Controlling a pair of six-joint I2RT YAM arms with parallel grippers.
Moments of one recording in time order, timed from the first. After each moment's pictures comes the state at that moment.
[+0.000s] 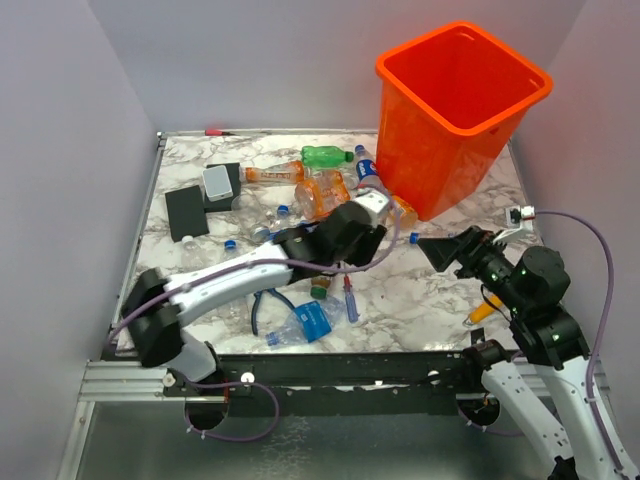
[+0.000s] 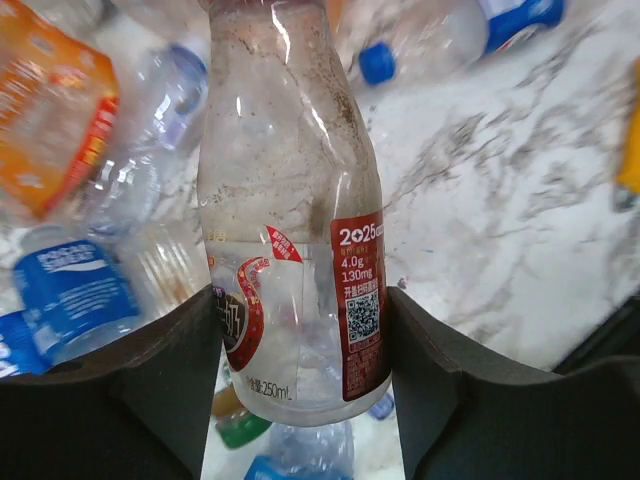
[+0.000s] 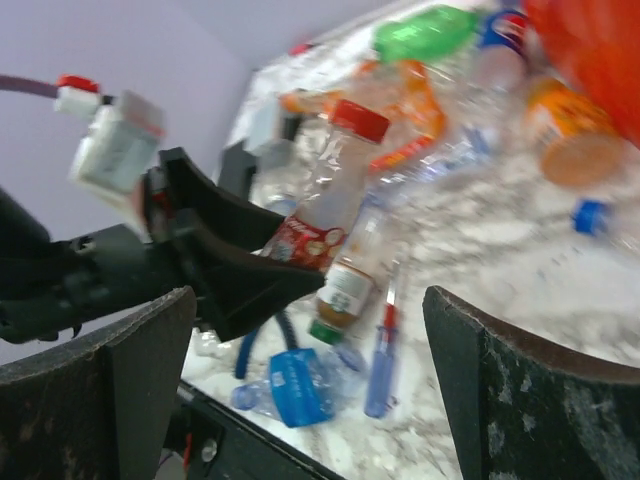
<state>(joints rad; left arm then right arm) -1.03 1.65 1.32 -0.42 -0.24 -0.26 0.31 0.44 0.75 -0.50 -0.15 0.65</state>
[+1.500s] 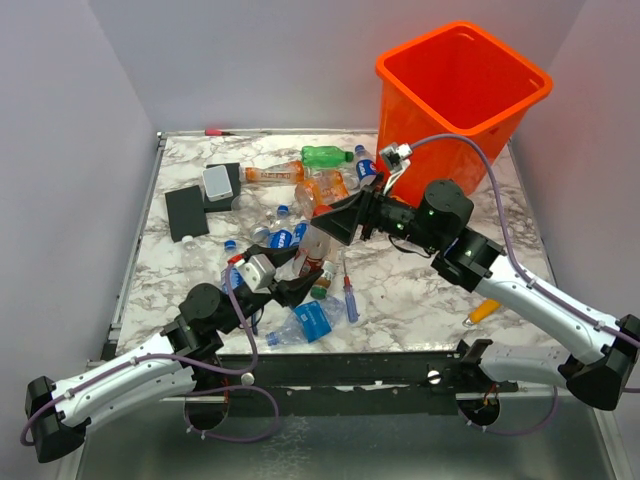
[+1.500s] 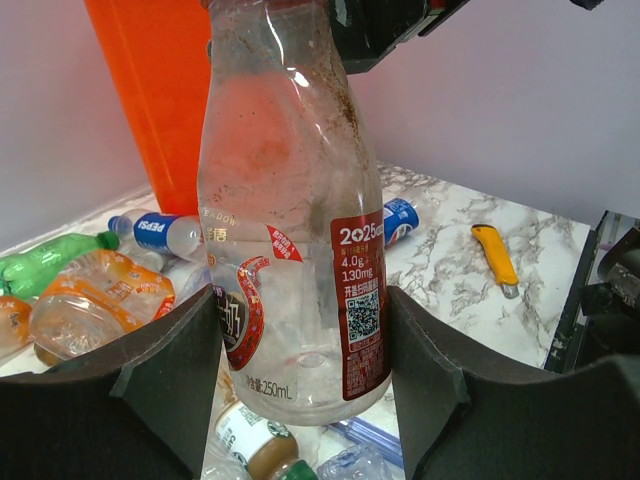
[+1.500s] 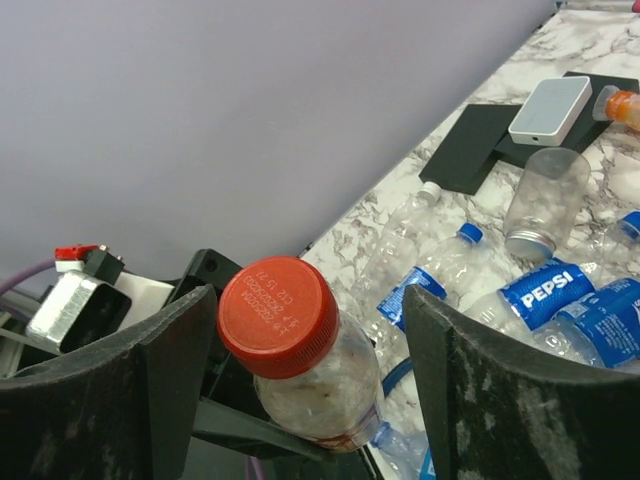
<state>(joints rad) -1.01 0.52 0.37 0.38 -0.05 0.02 0.84 1.15 1.11 0.07 -0.27 0.60</state>
